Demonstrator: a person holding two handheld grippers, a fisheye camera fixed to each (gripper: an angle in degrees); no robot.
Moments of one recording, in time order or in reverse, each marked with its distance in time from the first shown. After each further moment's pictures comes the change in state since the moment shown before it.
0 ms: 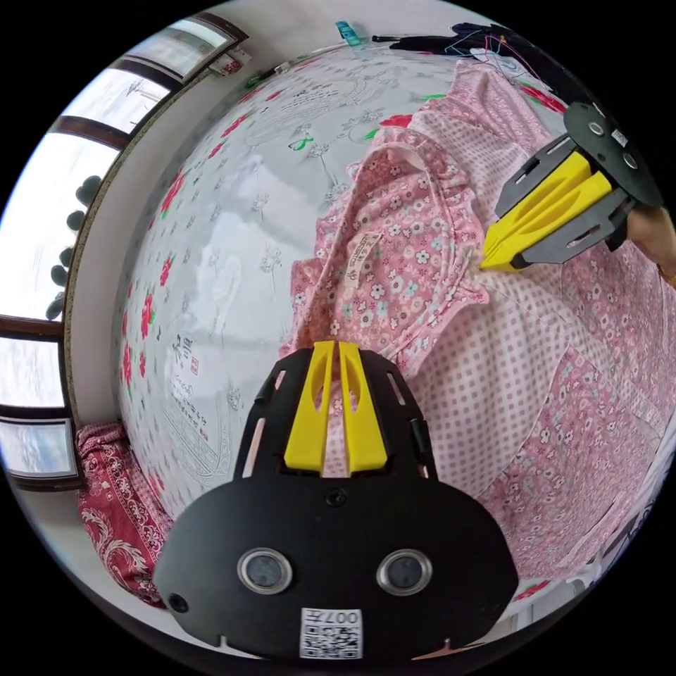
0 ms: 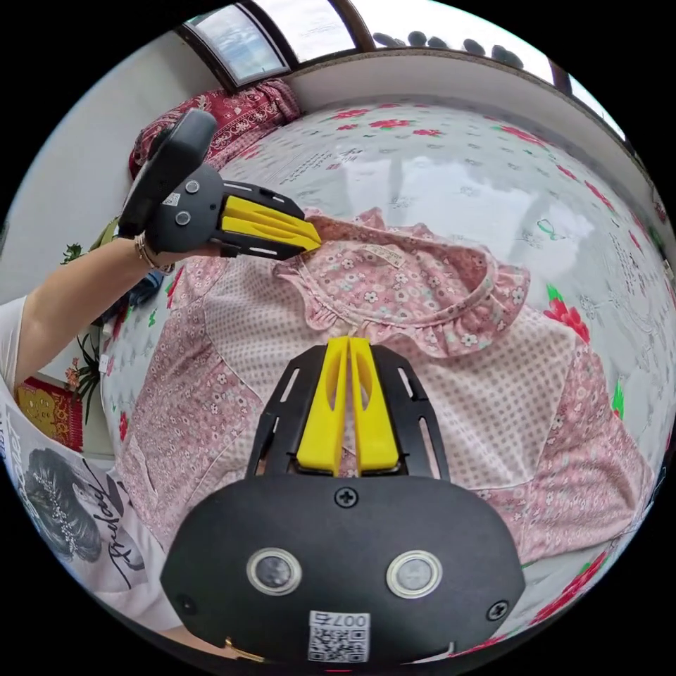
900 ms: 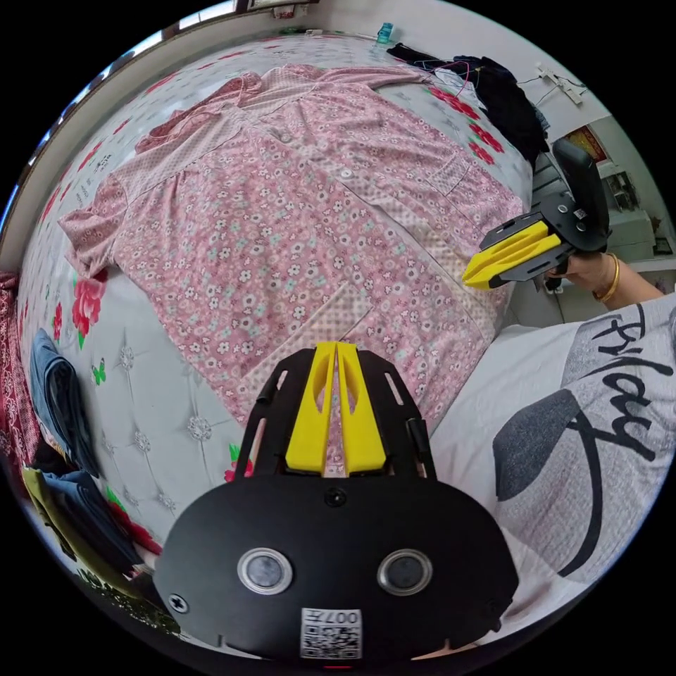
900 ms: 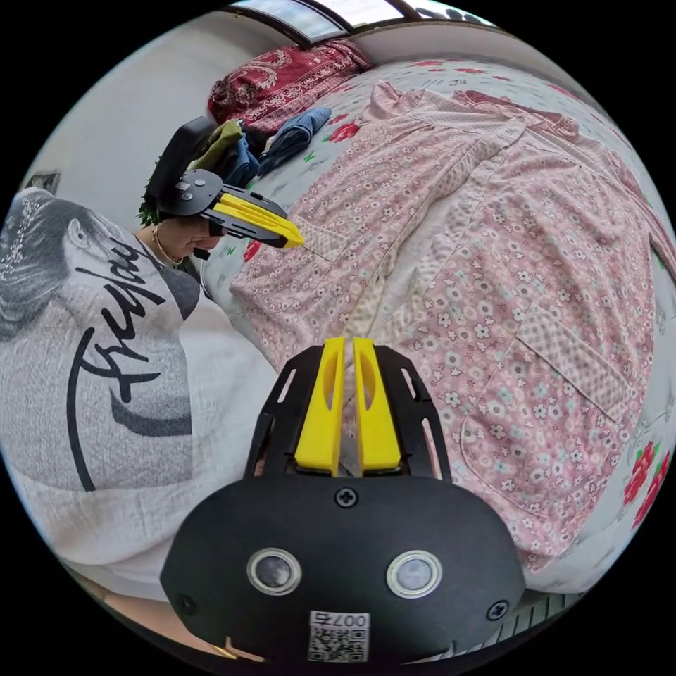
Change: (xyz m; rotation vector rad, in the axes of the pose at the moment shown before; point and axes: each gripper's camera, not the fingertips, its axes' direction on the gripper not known) left arm 0.273 0.209 -0.132 -0.112 0.489 -0.277; right arm -0.168 0.265 -0.038 -0.166 -0.253 -0.039
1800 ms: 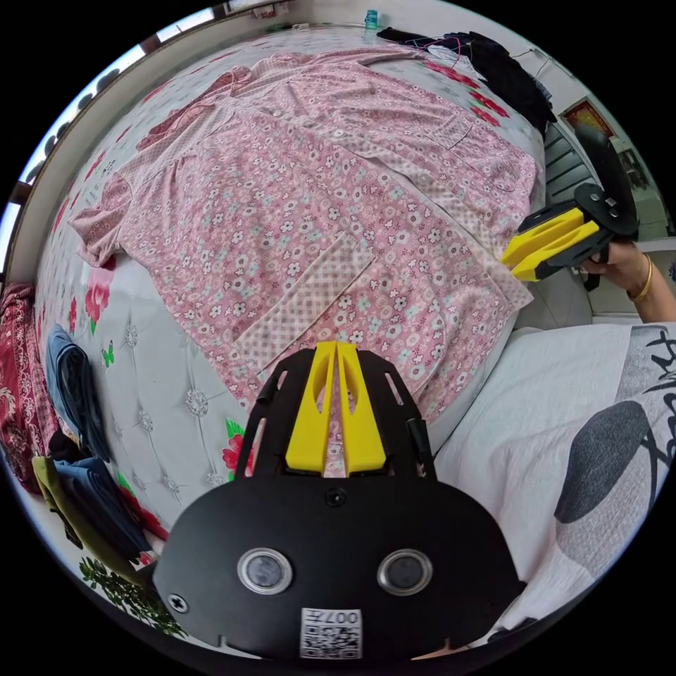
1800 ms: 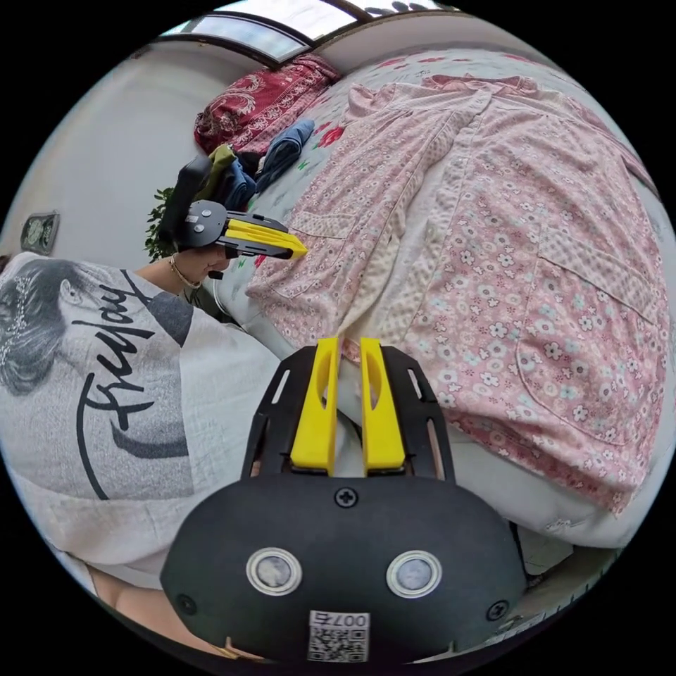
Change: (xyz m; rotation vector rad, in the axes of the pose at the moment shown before) left arm 0.034 -0.004 0.047 -0.033 -0.101 0.025; right arm 0.028 0.010 -0.009 0.093 -0.108 0.142
